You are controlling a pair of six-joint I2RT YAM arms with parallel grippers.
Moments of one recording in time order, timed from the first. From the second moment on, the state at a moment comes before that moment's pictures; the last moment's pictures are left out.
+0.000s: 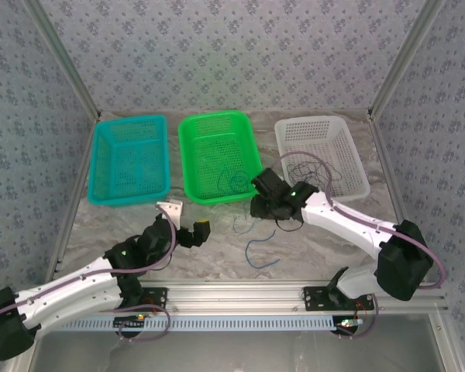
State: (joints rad) left arm -0.99 0.66 0.35 -0.20 -0.39 -0.56; right arm 0.83 1.38 1.01 -0.76 0.12 0.79
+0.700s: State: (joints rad) left arm -0.86 0.63 0.39 -0.30 -0.31 -0.59; right arm 1.16 1.71 1.06 -0.84 0.09 0.95
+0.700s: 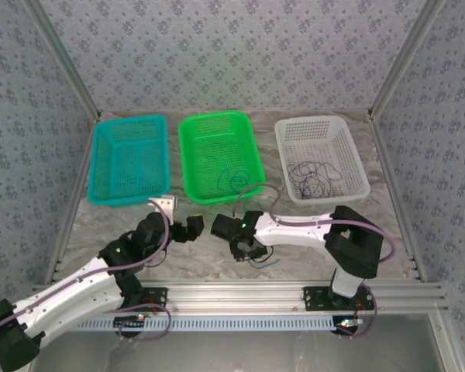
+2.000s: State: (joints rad) left arm -0.84 0.61 0.39 -0.31 -0.27 -0.62; right arm 0.70 1.61 1.48 -0.48 -0.06 0.53
